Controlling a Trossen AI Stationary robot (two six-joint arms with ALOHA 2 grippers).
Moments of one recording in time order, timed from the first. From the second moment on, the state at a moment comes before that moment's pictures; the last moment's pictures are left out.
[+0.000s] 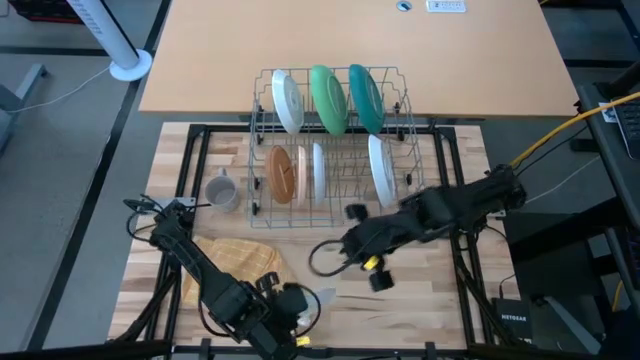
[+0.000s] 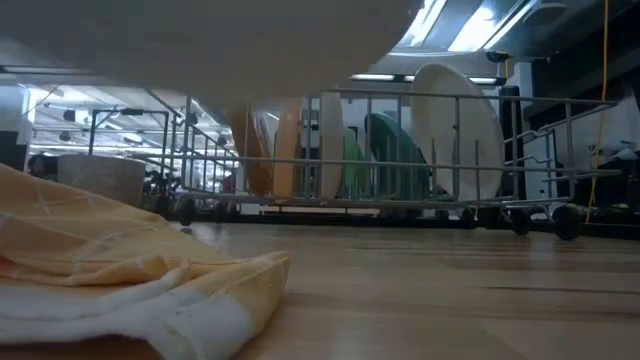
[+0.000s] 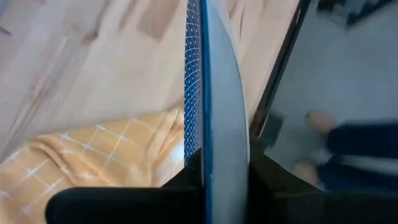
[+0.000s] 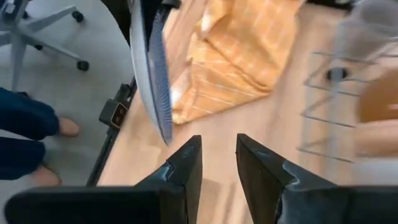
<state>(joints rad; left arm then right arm) -0.70 2.17 2.35 -1.37 -0.37 -1.08 0.42 1.72 1.93 -1.05 0.03 0.09</state>
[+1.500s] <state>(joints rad) -0.09 2.10 2.27 -1.03 -0.98 -1.39 0.42 1.06 2.28 -1.48 0.33 0.05</state>
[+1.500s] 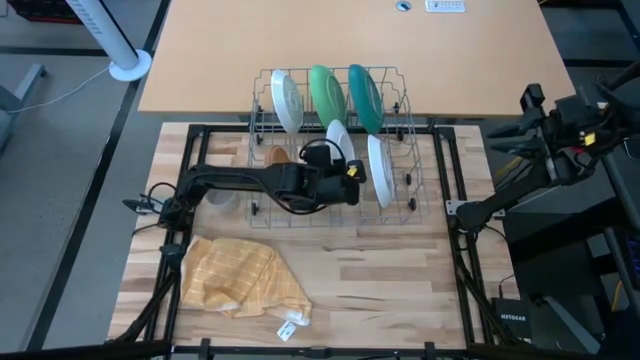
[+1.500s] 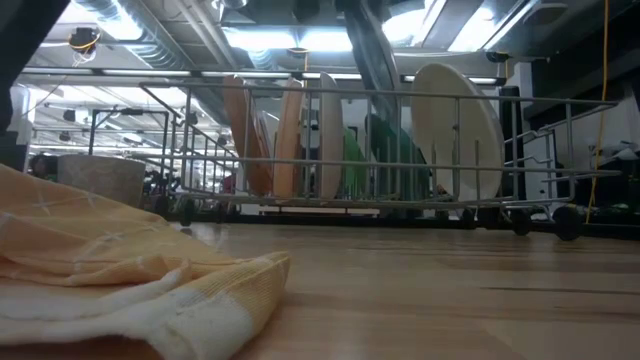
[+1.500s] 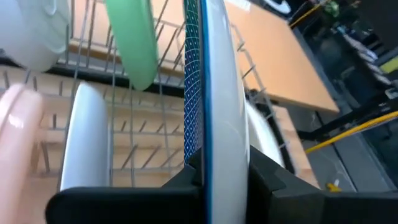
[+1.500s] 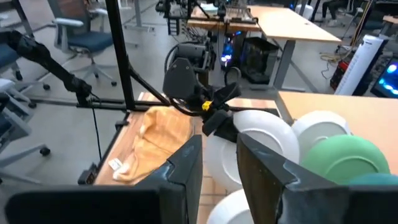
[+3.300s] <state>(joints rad) 0.01 2.04 2.15 -0.96 -0.75 -1.11 0.42 1.06 2.28 -1.53 0.33 0.01</state>
